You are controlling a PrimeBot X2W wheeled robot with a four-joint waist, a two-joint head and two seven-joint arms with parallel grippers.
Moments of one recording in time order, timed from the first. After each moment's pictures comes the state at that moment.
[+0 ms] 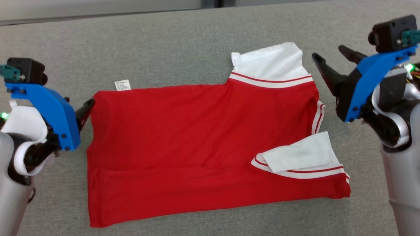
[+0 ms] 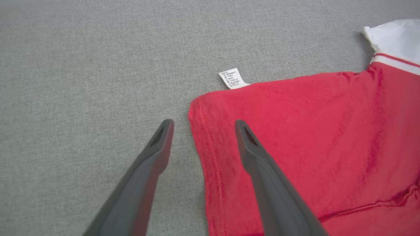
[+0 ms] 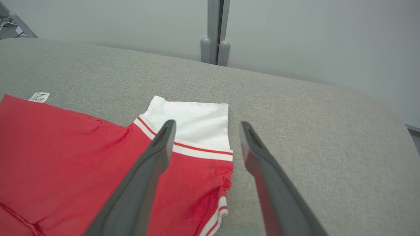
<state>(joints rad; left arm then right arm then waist) -0.56 0.59 -0.35 0.15 -0.77 0.02 0.78 -0.64 -0.23 0.06 0.04 0.31 0.13 0.74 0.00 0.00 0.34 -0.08</state>
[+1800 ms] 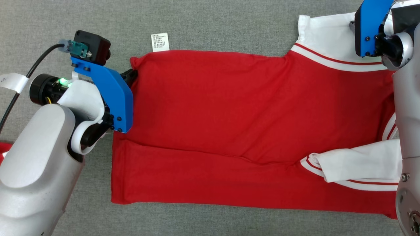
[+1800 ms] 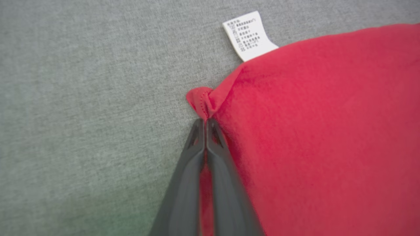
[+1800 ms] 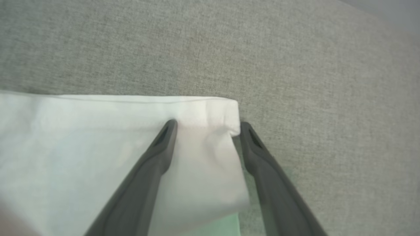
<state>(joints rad) -0.75 0.43 -0.53 0.27 -0.67 -0.07 0.66 -1.14 -0.18 -0.05 0.71 -0.10 0.13 0.90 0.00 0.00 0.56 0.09</state>
